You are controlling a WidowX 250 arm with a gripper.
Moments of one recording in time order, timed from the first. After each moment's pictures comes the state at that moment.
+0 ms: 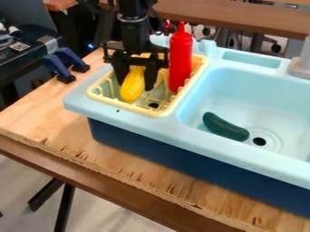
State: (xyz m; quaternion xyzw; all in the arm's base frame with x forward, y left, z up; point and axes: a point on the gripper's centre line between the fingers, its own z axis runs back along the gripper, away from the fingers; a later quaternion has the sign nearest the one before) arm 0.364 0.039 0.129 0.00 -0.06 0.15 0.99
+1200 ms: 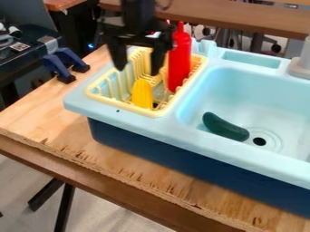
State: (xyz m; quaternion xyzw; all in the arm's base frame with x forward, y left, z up) arm 0.334 0.001 0.176 0.00 -0.09 0.08 0.99
